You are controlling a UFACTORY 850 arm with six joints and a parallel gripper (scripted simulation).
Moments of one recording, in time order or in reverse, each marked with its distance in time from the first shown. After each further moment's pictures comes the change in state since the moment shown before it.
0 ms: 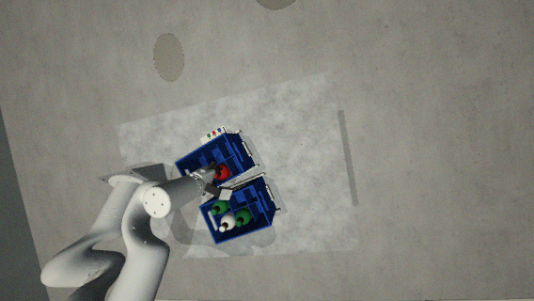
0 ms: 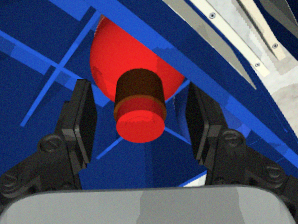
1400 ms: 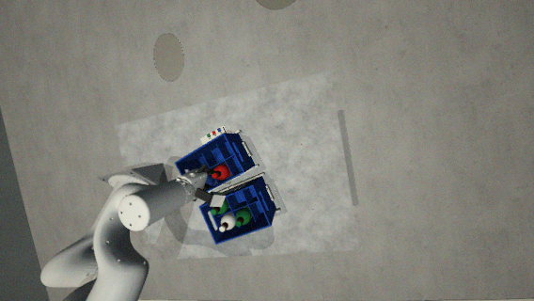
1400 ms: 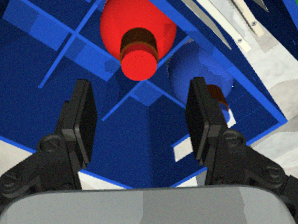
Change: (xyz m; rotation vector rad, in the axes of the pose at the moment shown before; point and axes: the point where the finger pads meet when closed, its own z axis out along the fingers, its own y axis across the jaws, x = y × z) arm 0.000 0.000 -0.061 0.000 0.000 0.000
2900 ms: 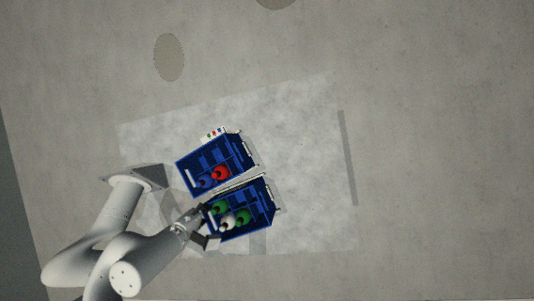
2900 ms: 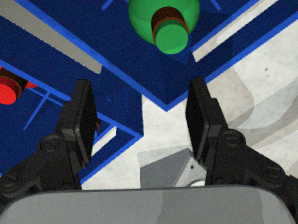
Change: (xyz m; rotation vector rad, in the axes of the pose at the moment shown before) arm 0.042 0.132 -0.024 -0.001 0.000 -0.001
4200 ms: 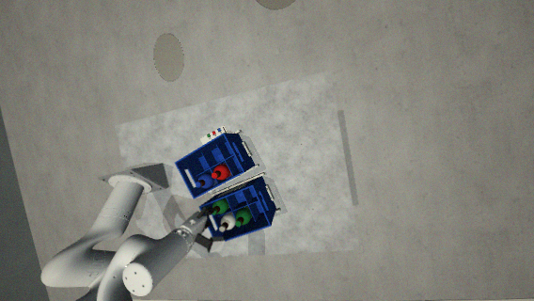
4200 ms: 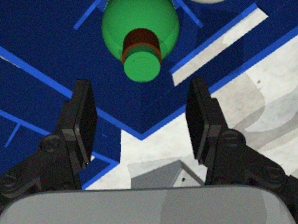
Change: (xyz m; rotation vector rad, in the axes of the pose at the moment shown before) arm 0.008 0.024 0.027 0.001 0.000 0.001
